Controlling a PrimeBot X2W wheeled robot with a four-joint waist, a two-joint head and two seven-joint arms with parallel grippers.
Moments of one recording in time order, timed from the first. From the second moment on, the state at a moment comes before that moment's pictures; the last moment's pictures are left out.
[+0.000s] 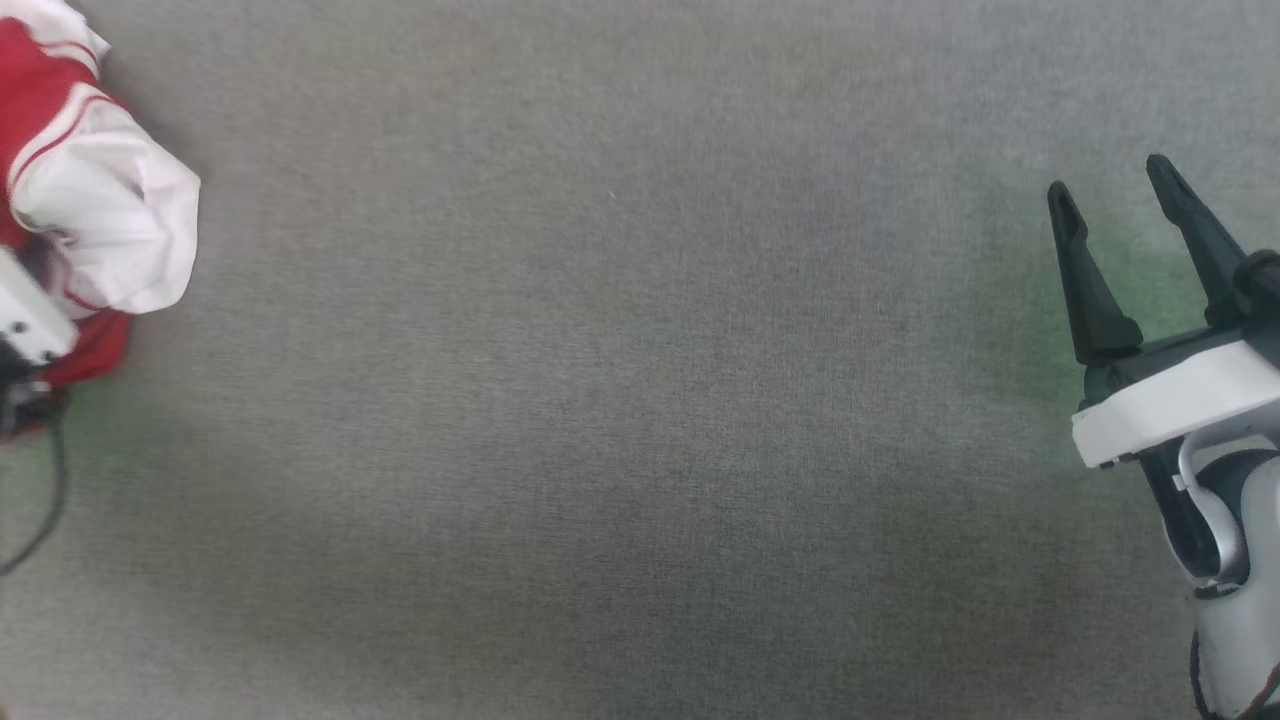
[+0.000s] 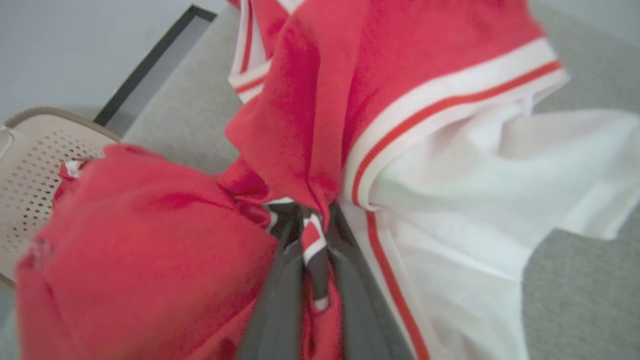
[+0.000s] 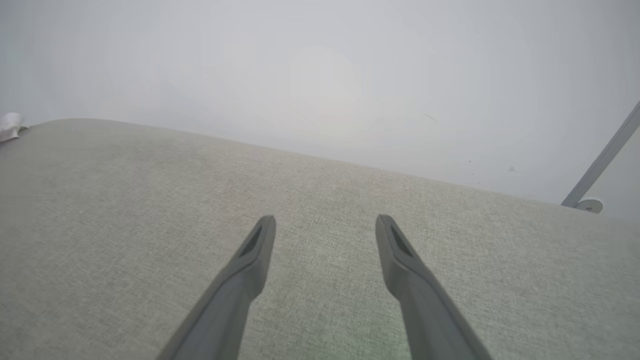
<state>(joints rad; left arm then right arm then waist) -0.99 0.50 -0.02 1.22 -0.63 -0.13 0.16 -0.36 -0.29 0.04 -0.02 0.24 0.13 -0.01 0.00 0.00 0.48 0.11</state>
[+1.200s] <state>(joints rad) -0.89 0.81 -0.21 0.23 -0.65 -0.02 0.35 -0.32 -0.26 -0.04 0.10 0.26 0.13 -0.10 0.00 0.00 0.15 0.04</state>
